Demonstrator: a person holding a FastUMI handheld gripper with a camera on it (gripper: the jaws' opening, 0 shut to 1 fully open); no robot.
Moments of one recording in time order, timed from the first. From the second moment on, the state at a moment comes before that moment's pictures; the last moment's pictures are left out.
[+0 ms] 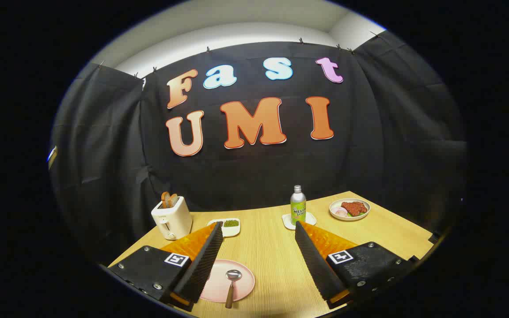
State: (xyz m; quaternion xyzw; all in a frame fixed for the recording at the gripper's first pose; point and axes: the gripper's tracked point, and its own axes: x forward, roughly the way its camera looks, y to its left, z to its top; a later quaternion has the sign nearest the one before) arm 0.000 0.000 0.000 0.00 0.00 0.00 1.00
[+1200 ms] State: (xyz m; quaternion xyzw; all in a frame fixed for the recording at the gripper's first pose) arm 0.014 0.018 -0.035 -0.03 0.04 0.00 1.00
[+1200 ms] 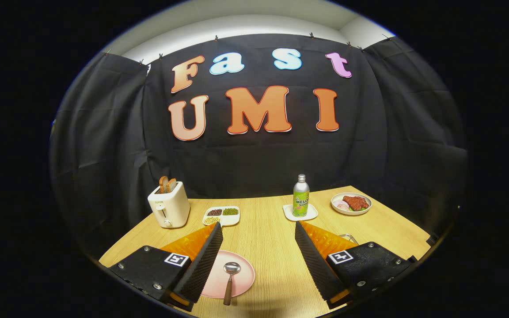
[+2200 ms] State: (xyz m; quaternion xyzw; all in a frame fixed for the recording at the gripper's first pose) arm 0.037 0.070 -0.177 -0.06 0.19 0.04 0.98
